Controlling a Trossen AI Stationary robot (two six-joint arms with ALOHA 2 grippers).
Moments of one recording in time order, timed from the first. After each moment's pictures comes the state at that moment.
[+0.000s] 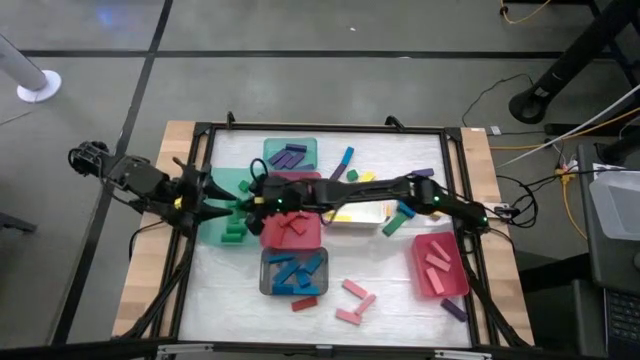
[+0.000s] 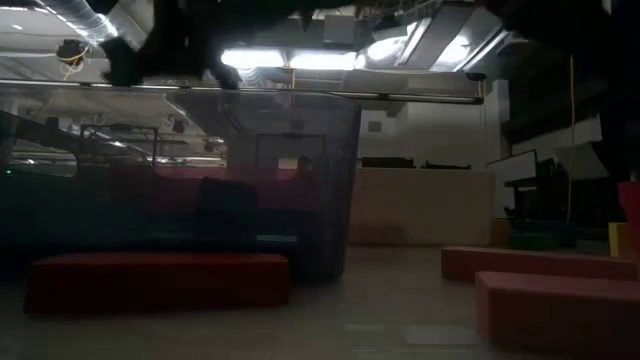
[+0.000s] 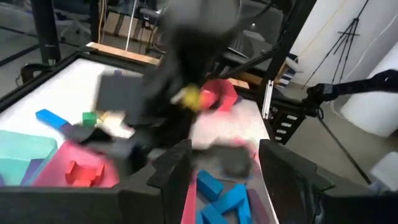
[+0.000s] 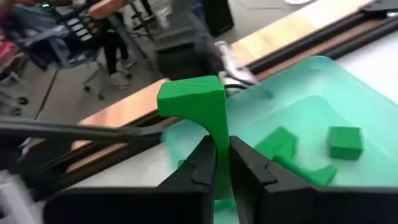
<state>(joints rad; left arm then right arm) -0.46 0.49 0.81 -0.57 -0.40 -0.38 0.04 2.41 2.26 -0.26 0.08 0.47</state>
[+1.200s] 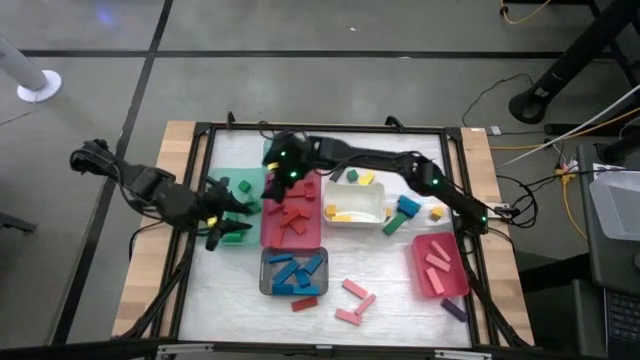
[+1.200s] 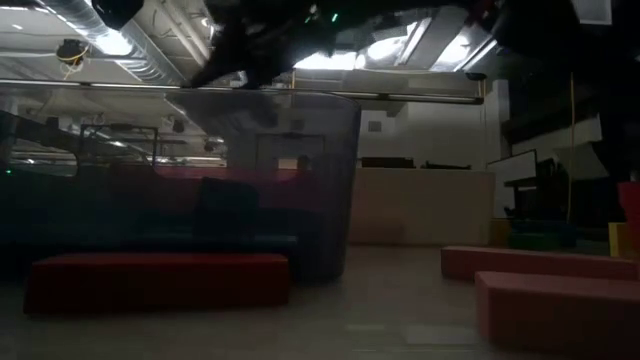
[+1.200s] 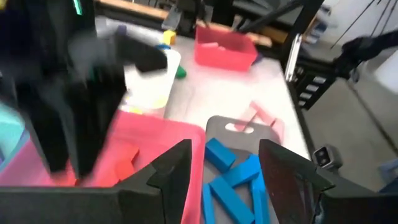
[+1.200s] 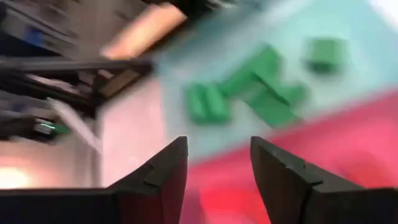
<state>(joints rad) -0.46 0.72 0.81 -0.55 -0.40 -0.45 -0.17 2.39 2.34 -0.66 -0.46 0.45</state>
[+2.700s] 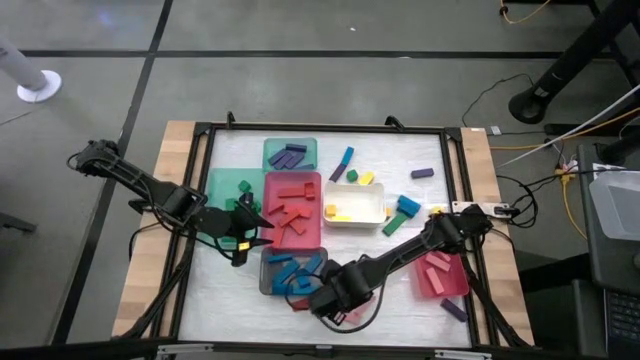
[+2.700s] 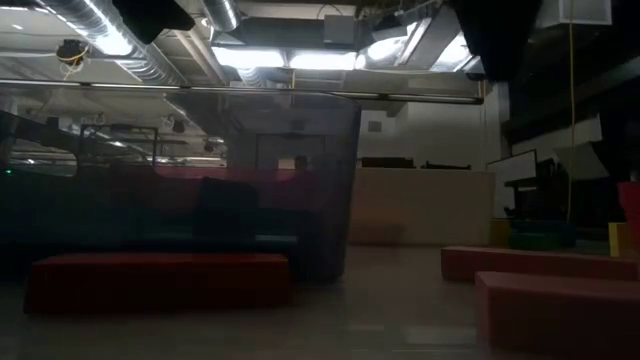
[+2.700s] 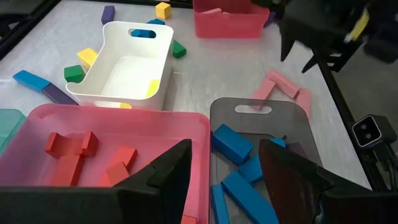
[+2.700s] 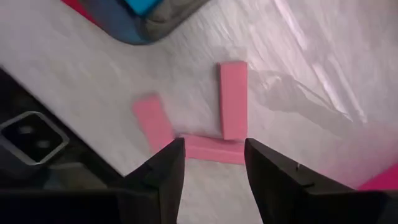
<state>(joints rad) -0.46 1.01 0.81 -0.40 -0.40 -0.34 0.50 2.35 2.34 -1.54 -0.06 1.14</state>
